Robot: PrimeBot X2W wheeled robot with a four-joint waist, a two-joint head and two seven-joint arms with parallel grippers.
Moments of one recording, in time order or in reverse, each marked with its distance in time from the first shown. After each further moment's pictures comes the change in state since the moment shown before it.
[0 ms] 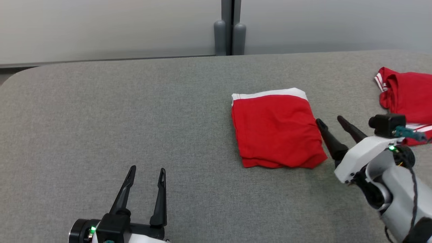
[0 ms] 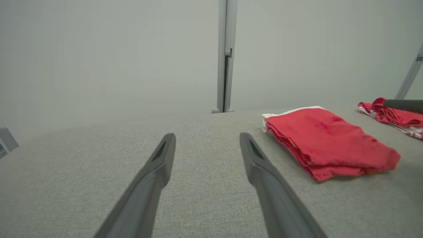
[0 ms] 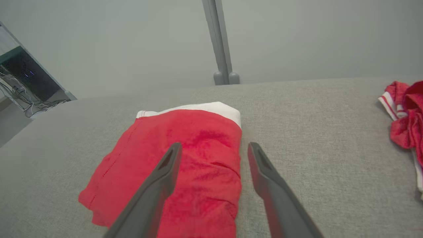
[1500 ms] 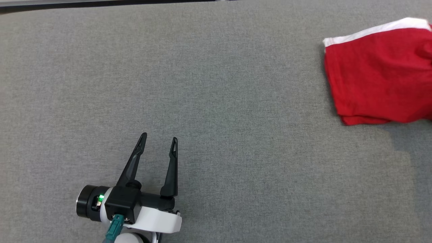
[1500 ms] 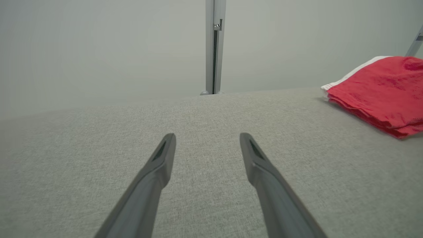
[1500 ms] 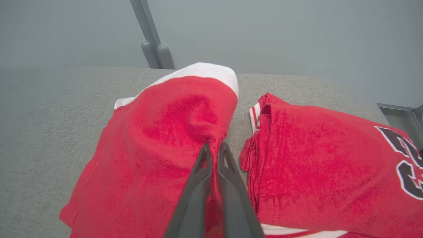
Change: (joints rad) left arm -0.149 0.000 -0.067 0.004 -0.002 0.023 0.000; right arm -0.317 -0.510 0.303 -0.053 0.401 0.000 0.145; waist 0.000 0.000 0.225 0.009
